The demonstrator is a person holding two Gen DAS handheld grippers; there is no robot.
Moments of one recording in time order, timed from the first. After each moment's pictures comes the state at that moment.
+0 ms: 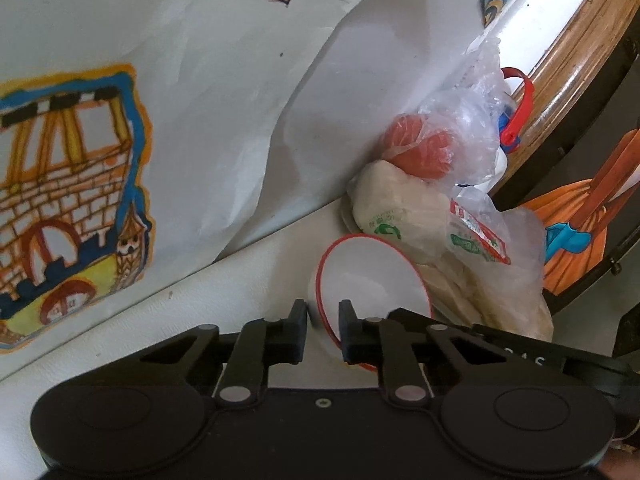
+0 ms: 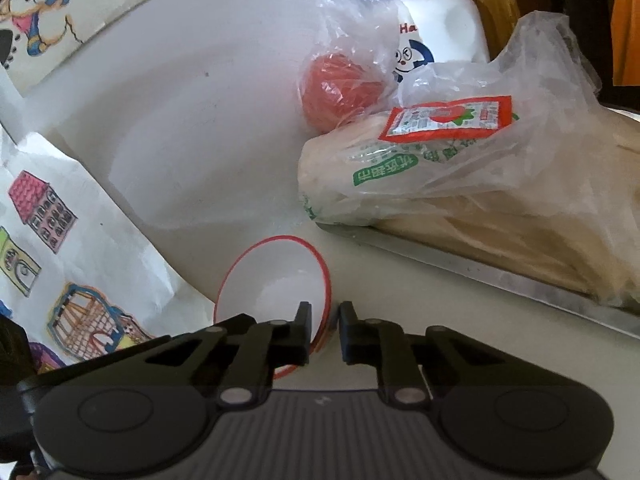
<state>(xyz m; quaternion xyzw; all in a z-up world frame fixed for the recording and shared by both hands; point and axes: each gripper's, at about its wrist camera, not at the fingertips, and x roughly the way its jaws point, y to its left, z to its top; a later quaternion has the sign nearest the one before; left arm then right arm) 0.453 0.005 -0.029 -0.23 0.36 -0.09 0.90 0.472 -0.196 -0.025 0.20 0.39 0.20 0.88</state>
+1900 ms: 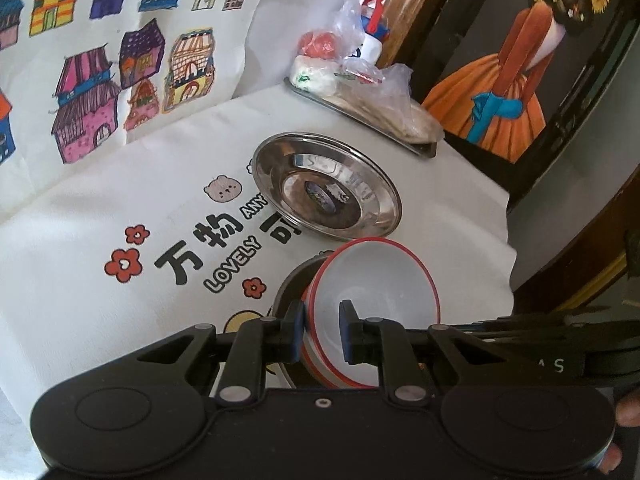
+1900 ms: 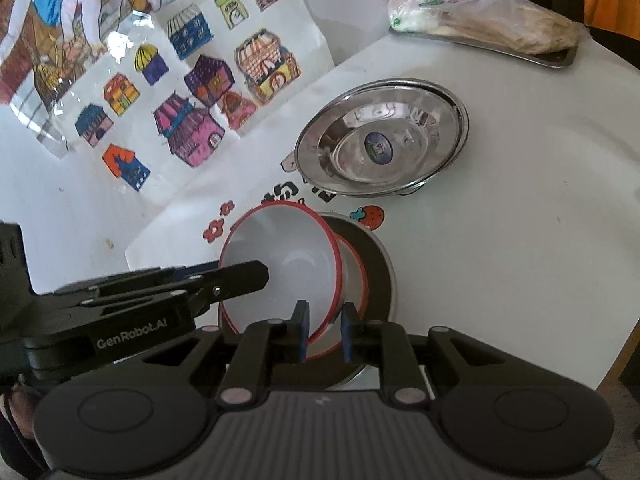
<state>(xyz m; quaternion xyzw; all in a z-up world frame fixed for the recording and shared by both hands) 0.137 -0.003 0.025 -0.12 0.42 -0.15 0.89 0.152 -0.199 0.022 0.10 0.51 0.23 0.82</state>
